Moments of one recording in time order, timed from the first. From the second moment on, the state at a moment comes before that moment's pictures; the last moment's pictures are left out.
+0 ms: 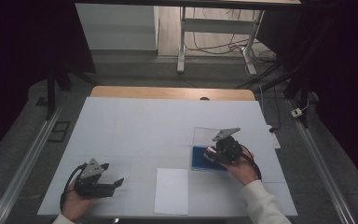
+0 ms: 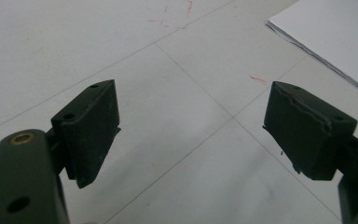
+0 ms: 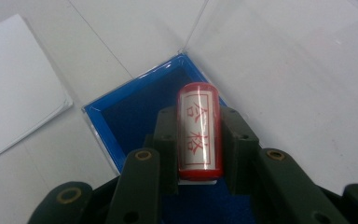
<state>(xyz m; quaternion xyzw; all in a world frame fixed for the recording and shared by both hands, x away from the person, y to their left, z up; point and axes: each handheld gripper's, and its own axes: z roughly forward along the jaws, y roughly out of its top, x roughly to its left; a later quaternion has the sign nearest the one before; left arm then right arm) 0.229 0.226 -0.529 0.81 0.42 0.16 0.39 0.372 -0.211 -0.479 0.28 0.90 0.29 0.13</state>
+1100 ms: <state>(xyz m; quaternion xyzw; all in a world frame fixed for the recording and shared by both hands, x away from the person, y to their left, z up) 0.229 0.226 -0.529 0.80 0.42 0.16 0.39 0.366 -0.211 -0.478 0.26 0.91 0.30 0.15</state>
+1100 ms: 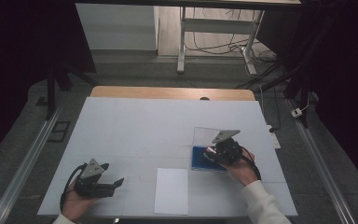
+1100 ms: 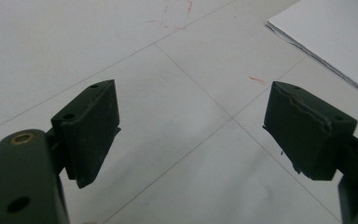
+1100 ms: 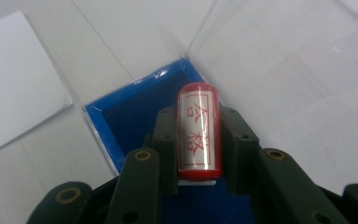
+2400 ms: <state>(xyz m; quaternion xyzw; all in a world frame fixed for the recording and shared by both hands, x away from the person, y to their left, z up) 0.229 0.226 -0.529 0.81 0.42 0.16 0.38 0.359 -0.207 -0.461 0.25 0.90 0.34 0.15</state>
